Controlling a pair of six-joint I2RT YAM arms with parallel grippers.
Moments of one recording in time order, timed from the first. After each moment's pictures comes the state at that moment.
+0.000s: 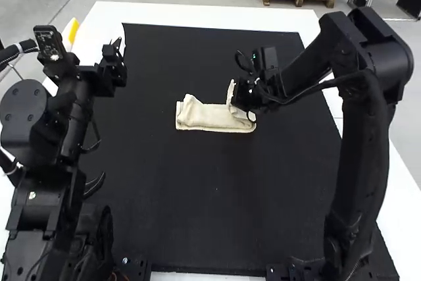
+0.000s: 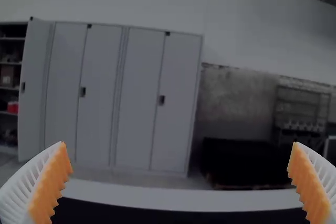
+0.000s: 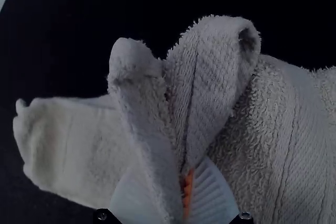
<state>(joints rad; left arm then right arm) 0.07 0.01 0.32 0.10 0.08 -0.18 0.43 1.91 0.97 0.29 -0.22 0.50</state>
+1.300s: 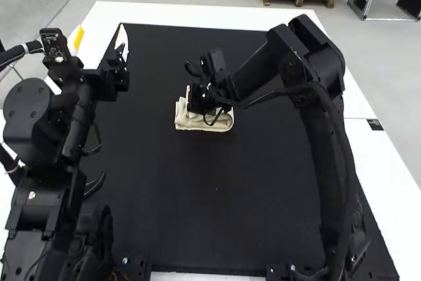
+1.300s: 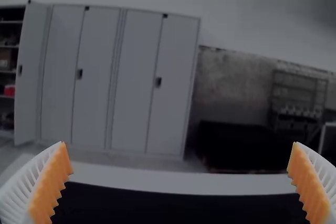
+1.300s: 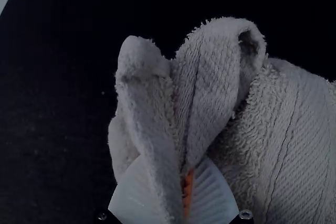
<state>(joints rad) 0.05 0.01 0.32 0.05 0.08 -0.18 0.72 2.20 1.34 0.21 -0.11 0.52</state>
